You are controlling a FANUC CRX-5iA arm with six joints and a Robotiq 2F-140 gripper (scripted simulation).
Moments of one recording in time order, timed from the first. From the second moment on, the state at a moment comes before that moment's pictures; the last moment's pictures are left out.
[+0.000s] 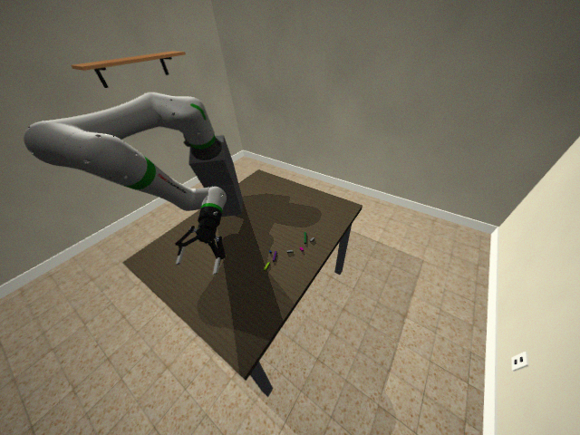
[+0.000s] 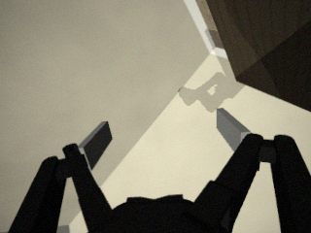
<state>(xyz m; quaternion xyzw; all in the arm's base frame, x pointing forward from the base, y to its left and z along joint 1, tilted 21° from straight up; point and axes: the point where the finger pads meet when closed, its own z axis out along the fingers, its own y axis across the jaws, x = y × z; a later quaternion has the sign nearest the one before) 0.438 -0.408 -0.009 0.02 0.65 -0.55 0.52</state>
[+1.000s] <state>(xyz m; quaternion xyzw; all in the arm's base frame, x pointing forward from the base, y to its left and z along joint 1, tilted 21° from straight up) 0.565 -0.187 0.102 -0.17 0.53 -0.32 0.76</state>
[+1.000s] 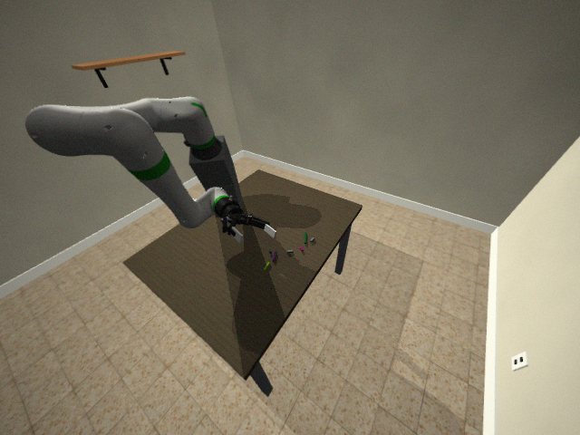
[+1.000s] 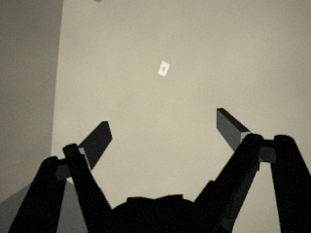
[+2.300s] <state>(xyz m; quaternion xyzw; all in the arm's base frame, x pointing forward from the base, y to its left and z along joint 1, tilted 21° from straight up) 0.477 0.114 0.139 -0.54 0.31 0.07 0.78</state>
